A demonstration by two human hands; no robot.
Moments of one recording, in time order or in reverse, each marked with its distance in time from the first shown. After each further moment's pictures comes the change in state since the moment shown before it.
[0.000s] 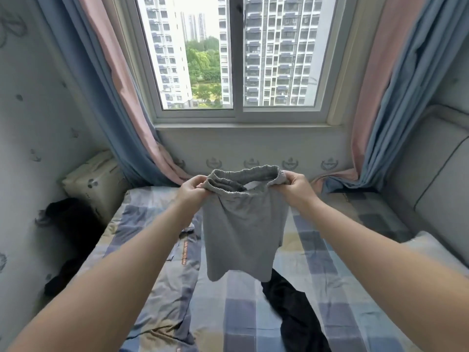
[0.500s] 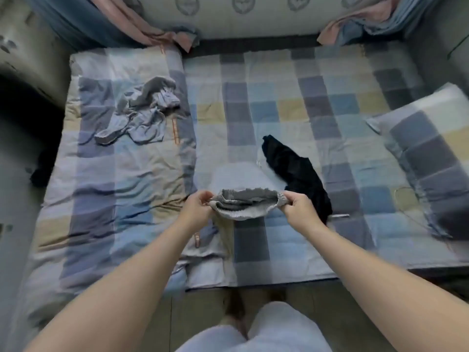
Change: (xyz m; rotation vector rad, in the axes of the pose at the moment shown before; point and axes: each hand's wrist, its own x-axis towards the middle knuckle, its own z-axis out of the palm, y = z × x) left_hand -0.095 -0.359 -0.065 0.410 -0.281 -0.454; right_hand -0.209 0.301 0.111 -0.396 -0.030 0.608
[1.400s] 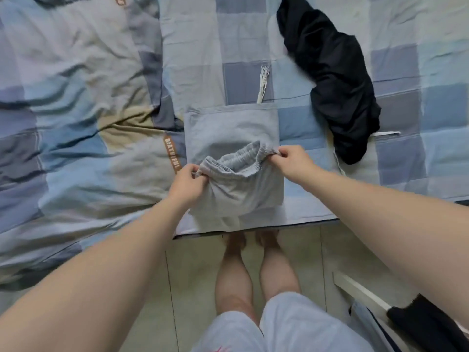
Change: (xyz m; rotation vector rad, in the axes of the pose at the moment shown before) left_hand 0.111 -0.236 0.091 0.182 -0.024 -0.294; right_hand 0.120 0.171 0.142 -0.241 -0.154 0.259
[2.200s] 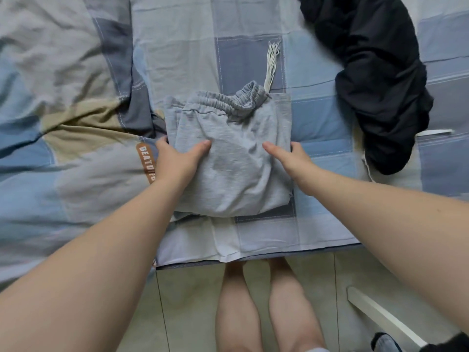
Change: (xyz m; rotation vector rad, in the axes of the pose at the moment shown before) left_hand 0.116 0.006 0.031 -0.170 0.233 -0.093; right_hand 0.116 0.053 0.061 0.561 -0.043 0.295
